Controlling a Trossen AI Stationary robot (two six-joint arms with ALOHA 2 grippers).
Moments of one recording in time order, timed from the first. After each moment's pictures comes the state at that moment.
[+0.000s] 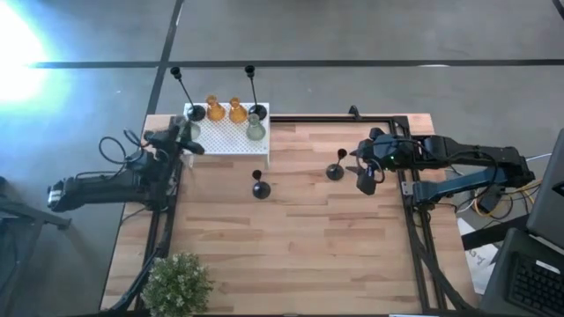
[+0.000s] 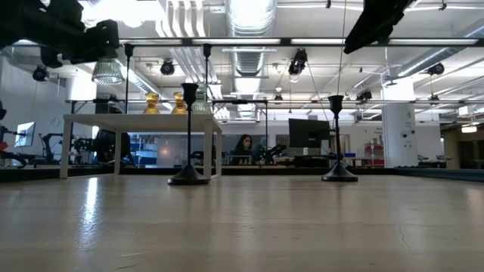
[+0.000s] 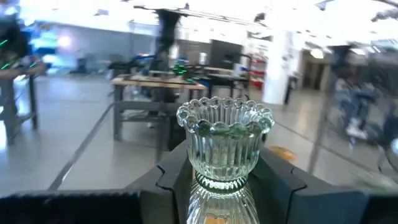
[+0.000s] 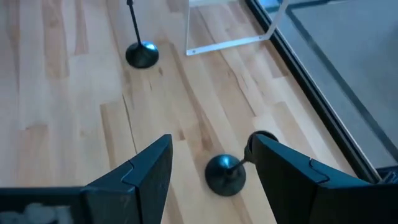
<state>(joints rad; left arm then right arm) 0.18 0.40 0.25 0.40 -1.11 0.14 -0.07 0.98 1.05 -0.84 0.24 0.16</state>
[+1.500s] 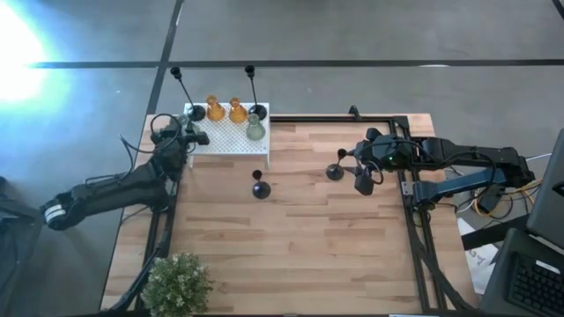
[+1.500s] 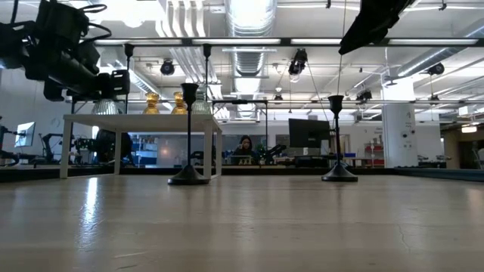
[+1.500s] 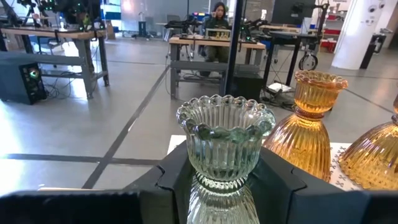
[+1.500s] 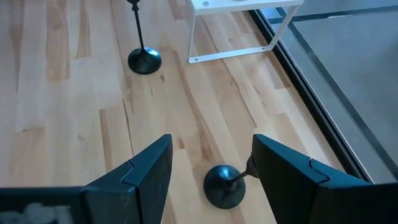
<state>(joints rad) 0.58 0.63 0.19 0.31 -0.97 -0.19 -0.07 0.98 1.01 -0.76 0.24 0.10</state>
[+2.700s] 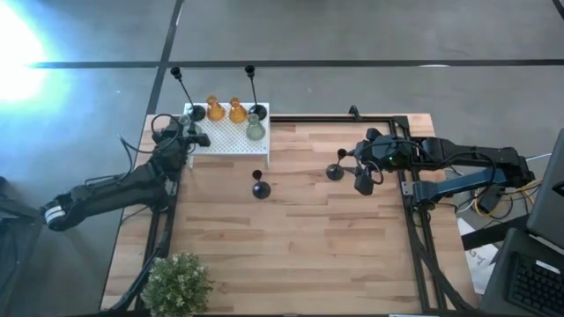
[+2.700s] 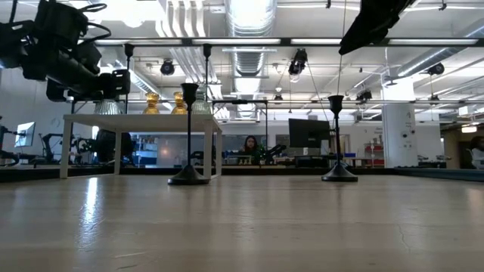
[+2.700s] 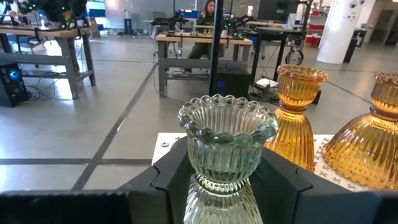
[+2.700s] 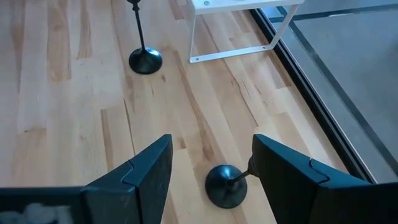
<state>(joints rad) 0.58 0.63 0.19 0.29 -0.91 -0.18 -0.07 0.98 1.01 -0.76 0.23 0.11</state>
